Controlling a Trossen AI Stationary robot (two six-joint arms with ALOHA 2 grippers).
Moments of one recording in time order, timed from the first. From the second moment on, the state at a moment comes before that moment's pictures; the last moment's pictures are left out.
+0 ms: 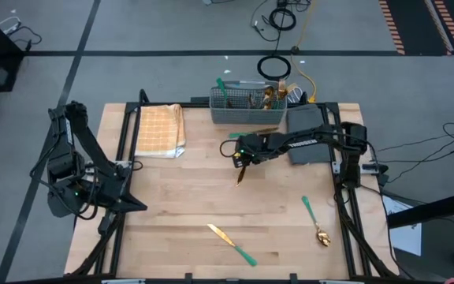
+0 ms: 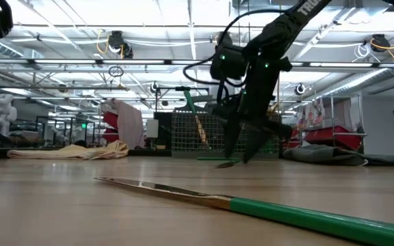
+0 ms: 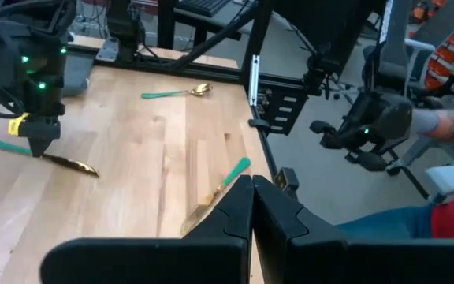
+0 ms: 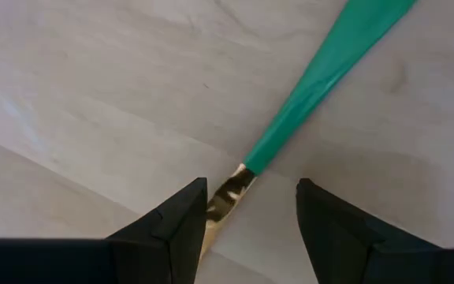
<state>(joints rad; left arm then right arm) -1.14 0.85 1.01 -0.68 -0.81 -0.67 -0.19 1.89 1.14 -0.45 0.11 1.06</state>
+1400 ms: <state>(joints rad) -1.14 0.86 1.01 -0.70 -0.78 -0.67 -0.20 1.96 1.40 -0.98 0.13 0.89</state>
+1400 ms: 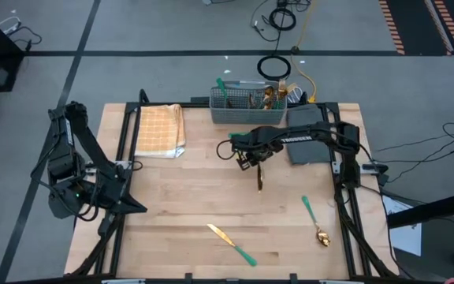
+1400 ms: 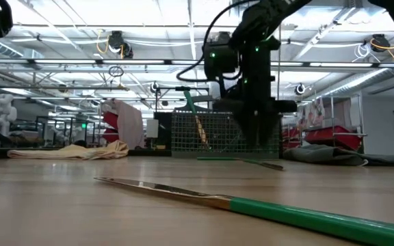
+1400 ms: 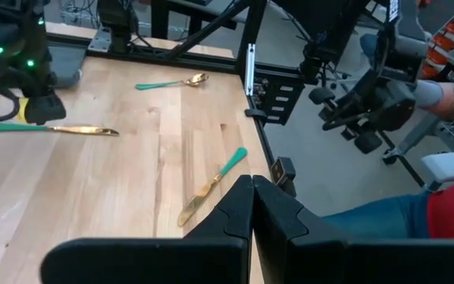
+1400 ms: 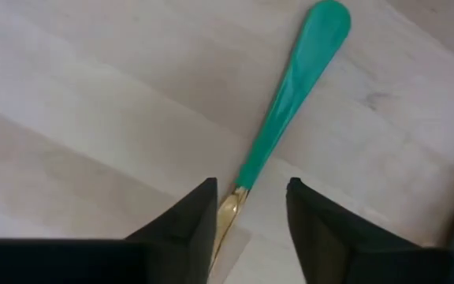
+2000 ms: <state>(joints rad) -1.14 0.86 1.01 -0.73 -0.77 -0.67 -0.22 2.14 1.41 -0.95 -0.02 0.80</state>
